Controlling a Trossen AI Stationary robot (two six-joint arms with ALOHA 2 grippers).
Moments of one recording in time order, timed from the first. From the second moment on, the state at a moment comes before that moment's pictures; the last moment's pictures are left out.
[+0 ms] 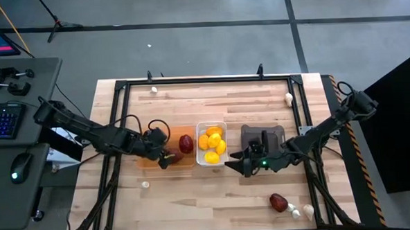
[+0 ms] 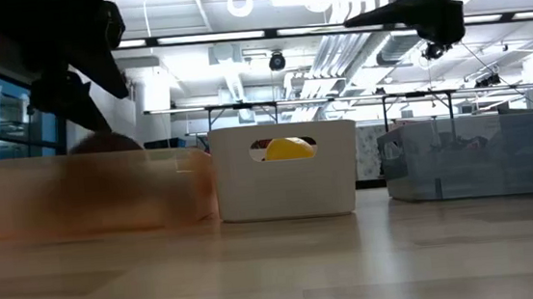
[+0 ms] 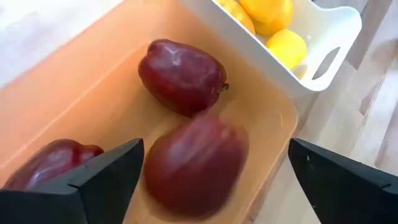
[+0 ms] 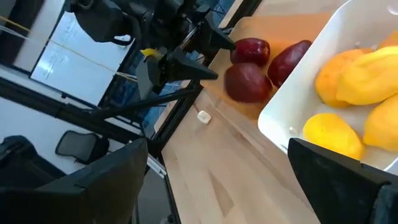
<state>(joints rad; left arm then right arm) -0.33 1.14 0.73 -0.58 -0.37 -0.97 0.52 1.35 0.73 0.28 0.59 1.14</state>
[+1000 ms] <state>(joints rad) -0.46 1.11 0.84 -0.51 -0.56 -1.01 0.80 1.47 1.15 -0.89 0.23 1.72</state>
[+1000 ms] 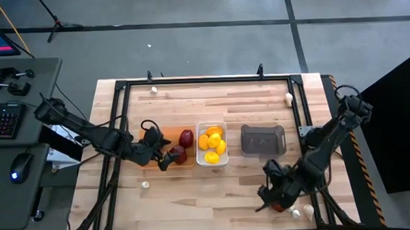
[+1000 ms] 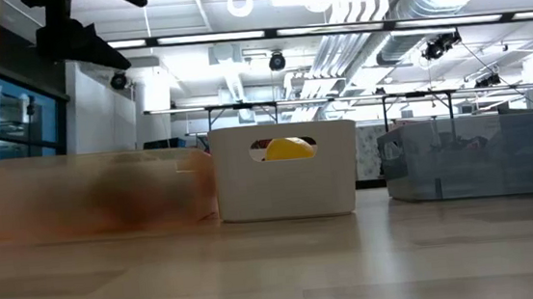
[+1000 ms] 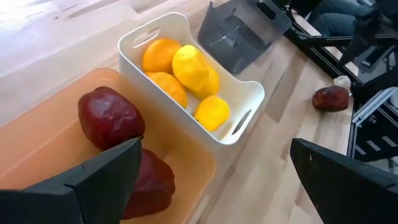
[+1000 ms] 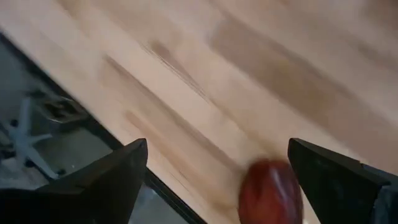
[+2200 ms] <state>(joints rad) -0.37 1.11 0.84 -0.43 -0.67 -0.86 0.92 1.81 1.14 -0.90 0.01 1.90</state>
